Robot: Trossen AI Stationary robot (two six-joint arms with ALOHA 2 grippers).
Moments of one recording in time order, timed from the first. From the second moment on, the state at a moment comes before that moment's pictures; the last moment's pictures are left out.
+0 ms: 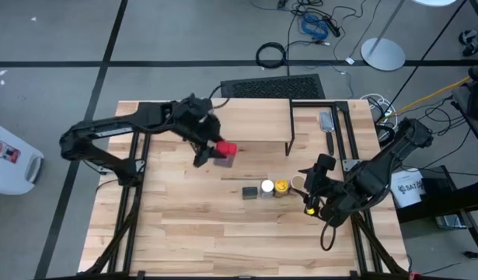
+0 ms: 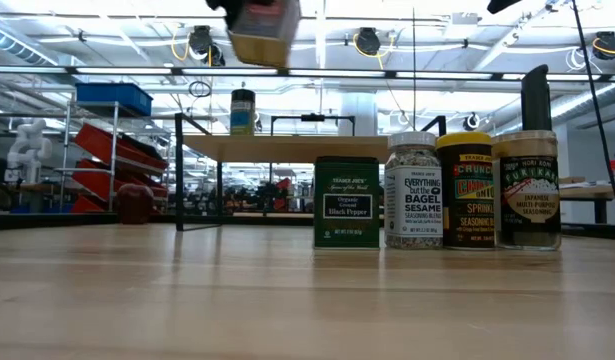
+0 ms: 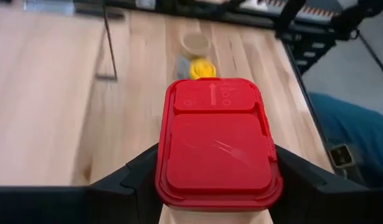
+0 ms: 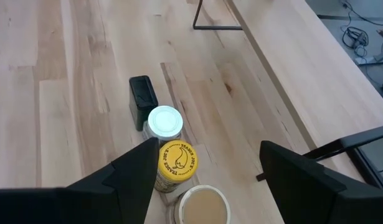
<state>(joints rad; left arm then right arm) 0.22 1.33 1.34 -0.69 0.41 0.04 0.70 1.28 1.23 -1.13 0.82 0.78</state>
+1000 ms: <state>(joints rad) -0.37 1.25 0.77 -0.44 -0.42 -0.44 0.70 1.29 1.23 -1.12 0.84 0.76</state>
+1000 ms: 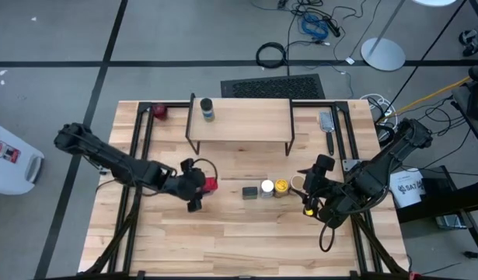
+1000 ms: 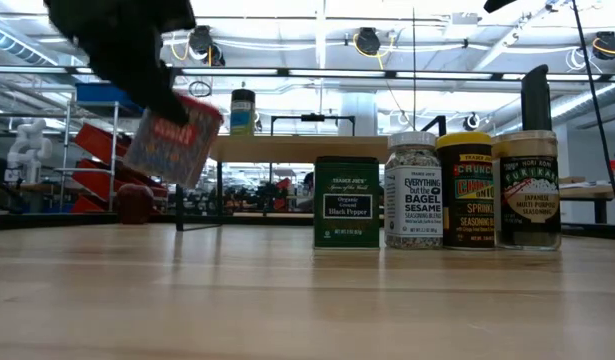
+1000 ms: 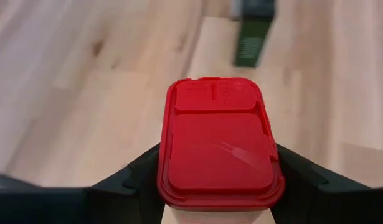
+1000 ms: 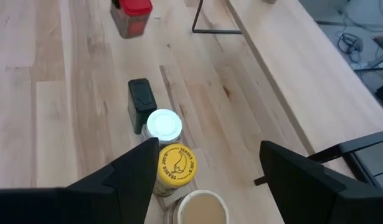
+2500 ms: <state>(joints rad) -0.51 1.17 0.49 -0.20 -0.42 -0.41 0.60 1.29 1.23 -0.92 0.86 0.56</state>
